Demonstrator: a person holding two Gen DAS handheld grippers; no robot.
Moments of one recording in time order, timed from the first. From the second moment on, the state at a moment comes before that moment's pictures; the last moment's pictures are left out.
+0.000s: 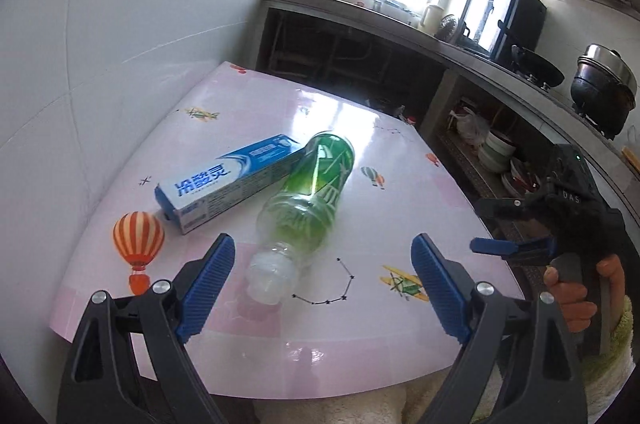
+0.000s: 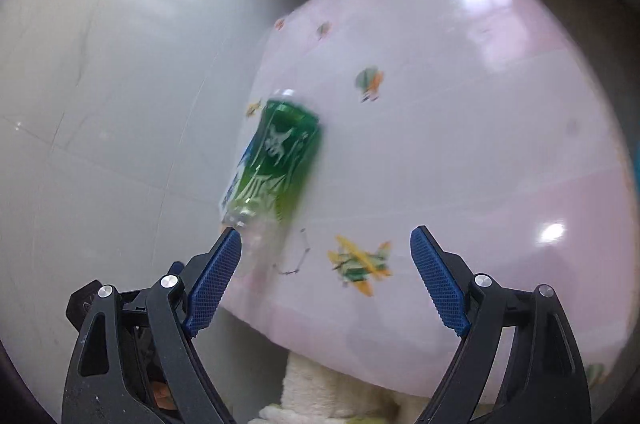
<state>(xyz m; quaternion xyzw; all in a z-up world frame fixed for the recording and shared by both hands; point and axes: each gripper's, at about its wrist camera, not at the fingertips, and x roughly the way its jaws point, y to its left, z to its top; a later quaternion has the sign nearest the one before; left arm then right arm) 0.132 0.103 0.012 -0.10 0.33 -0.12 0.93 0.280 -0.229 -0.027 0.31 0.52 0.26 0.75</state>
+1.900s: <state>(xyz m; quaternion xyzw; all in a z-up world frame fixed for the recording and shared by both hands) 0.288 0.065 -0.066 0.08 0.49 -0.14 0.86 0.247 -0.222 -0.065 0.22 0.54 0.18 0.80</state>
